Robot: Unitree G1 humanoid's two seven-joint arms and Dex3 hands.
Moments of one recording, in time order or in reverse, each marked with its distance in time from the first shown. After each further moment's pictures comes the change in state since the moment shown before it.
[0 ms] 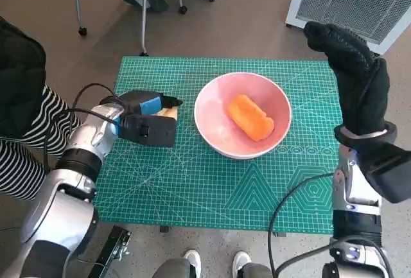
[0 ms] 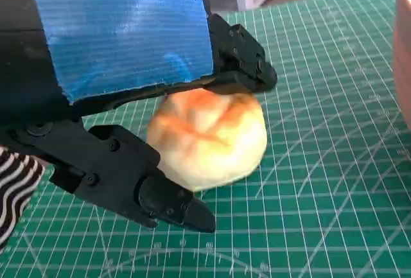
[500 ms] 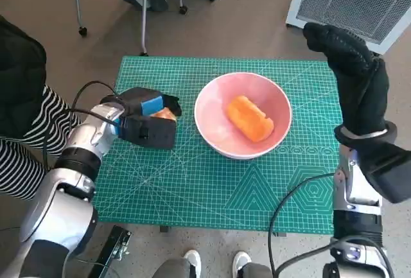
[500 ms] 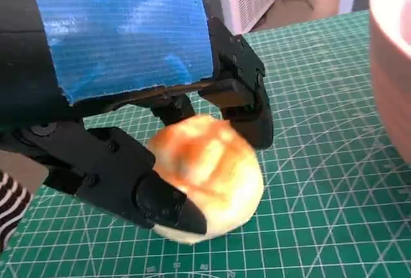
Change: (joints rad) left arm -0.003 0.009 0.011 0.009 0.001 -0.068 0.036; right arm 0.000 0.001 0.000 0.002 0.002 0.000 0.009
